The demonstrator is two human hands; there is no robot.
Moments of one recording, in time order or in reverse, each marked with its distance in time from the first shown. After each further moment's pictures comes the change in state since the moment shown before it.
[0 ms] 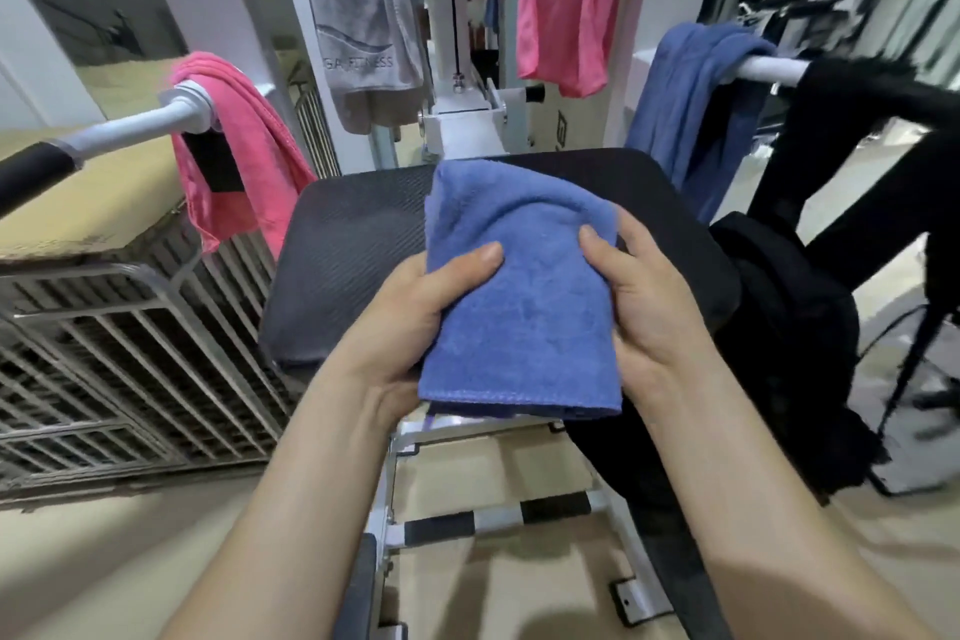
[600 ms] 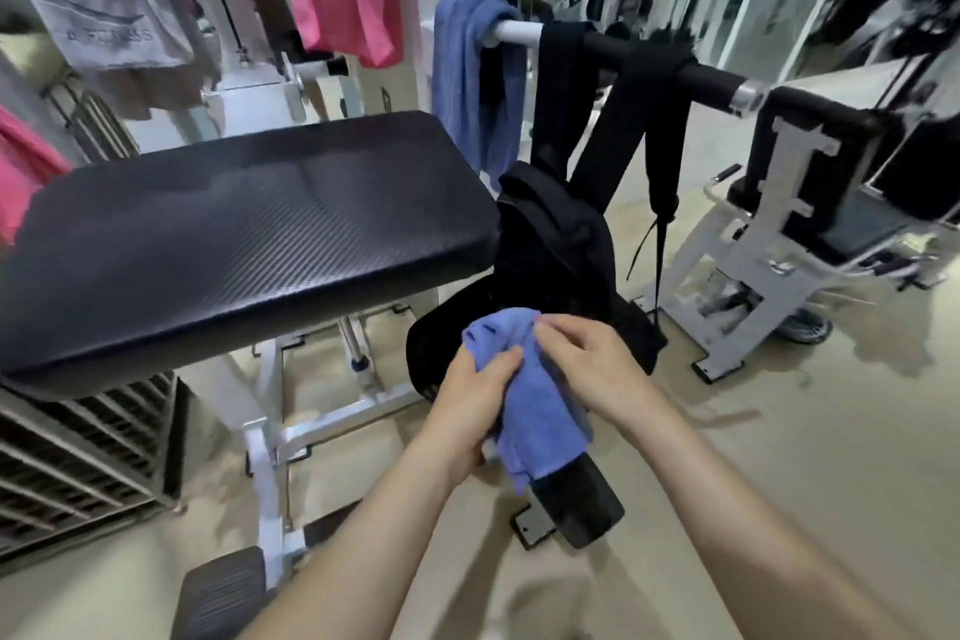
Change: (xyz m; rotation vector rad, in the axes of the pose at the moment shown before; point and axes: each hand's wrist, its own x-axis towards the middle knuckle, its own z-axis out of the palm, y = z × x) left_hand 0.010 -0.204 0.119 0.376 -0.009 -0.233; right_hand -0.111 -0.022 -0.174 -1.090 0.291 0.053
